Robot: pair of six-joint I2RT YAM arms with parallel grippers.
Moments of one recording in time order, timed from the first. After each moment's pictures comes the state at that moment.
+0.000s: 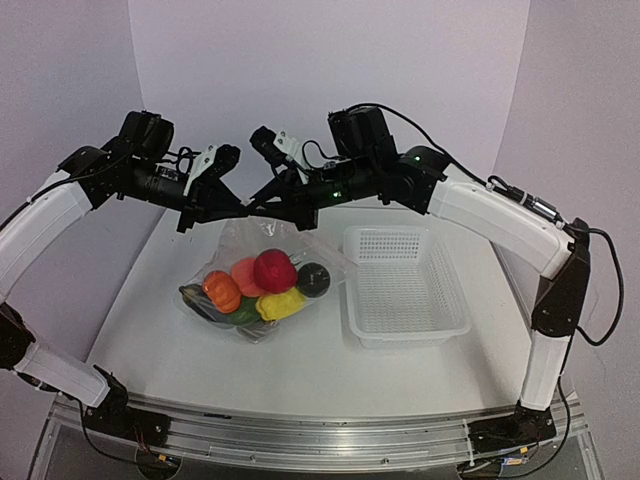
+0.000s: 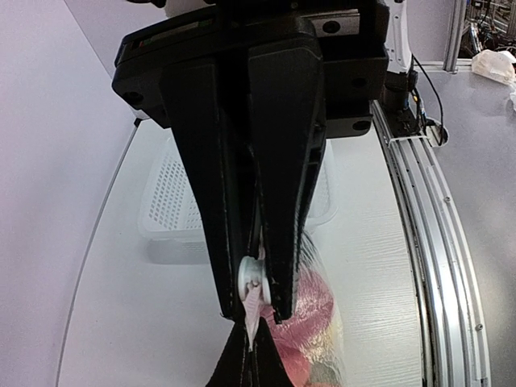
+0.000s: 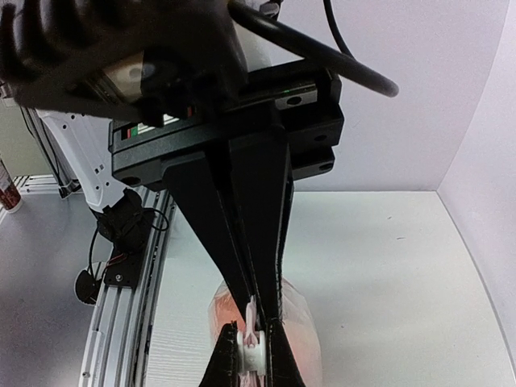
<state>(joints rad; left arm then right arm) -0.54 1.34 1.53 -0.81 0.77 0.76 0.95 1.93 2.05 -0.51 -0.55 -0.23</state>
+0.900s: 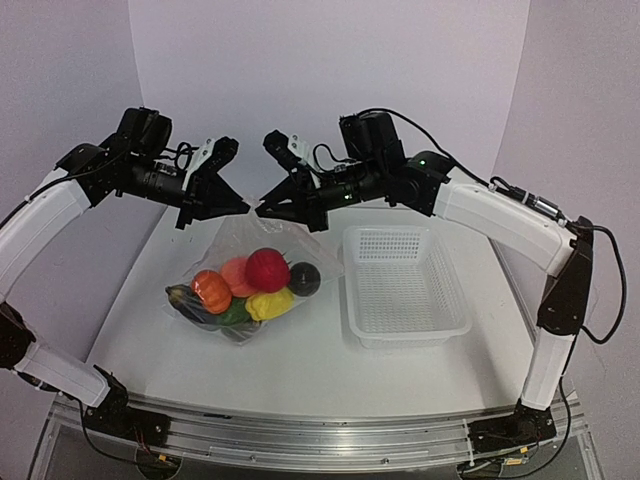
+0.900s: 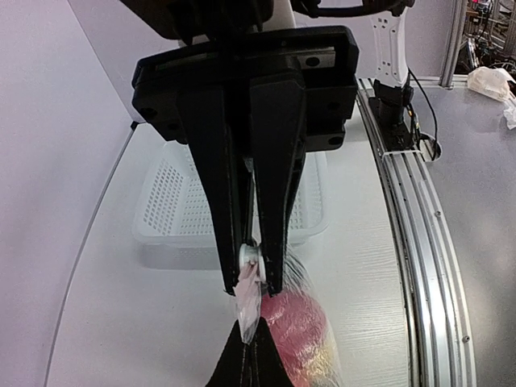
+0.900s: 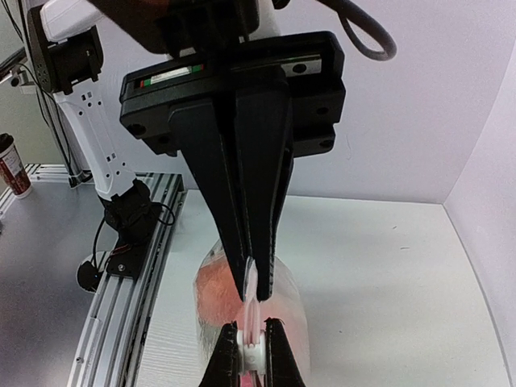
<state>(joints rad) -0.54 1.34 1.55 -0.81 0.80 0.71 0.90 1.90 1.95 -0.44 -0.65 -0.29</state>
